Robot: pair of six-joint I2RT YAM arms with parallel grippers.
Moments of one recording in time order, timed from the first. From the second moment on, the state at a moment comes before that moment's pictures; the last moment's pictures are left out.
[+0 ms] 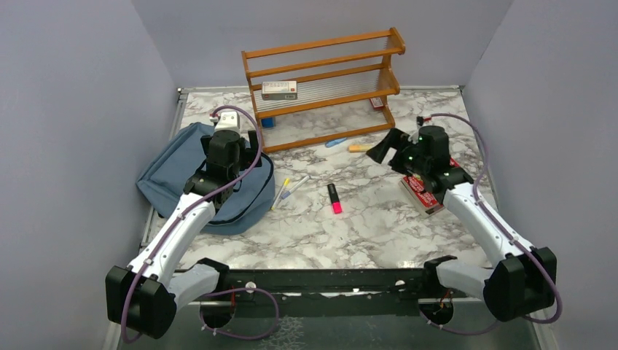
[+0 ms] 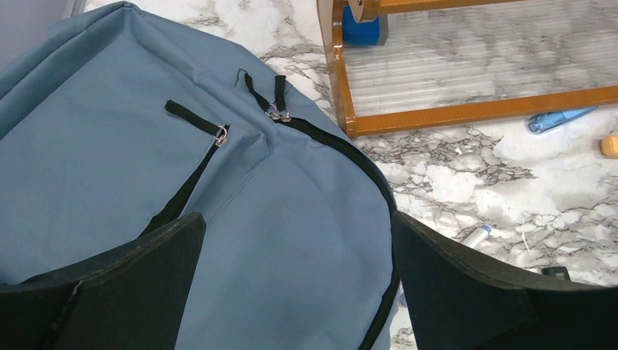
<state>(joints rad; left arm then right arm) -0.34 1.06 0.86 -0.28 -0.35 -0.23 0.22 1.13 0.85 -0.24 -0.17 0.60</state>
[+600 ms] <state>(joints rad) -0.29 1.04 0.85 -0.28 -0.35 -0.23 0.83 1.64 1.03 0.05 -0.14 0.94</state>
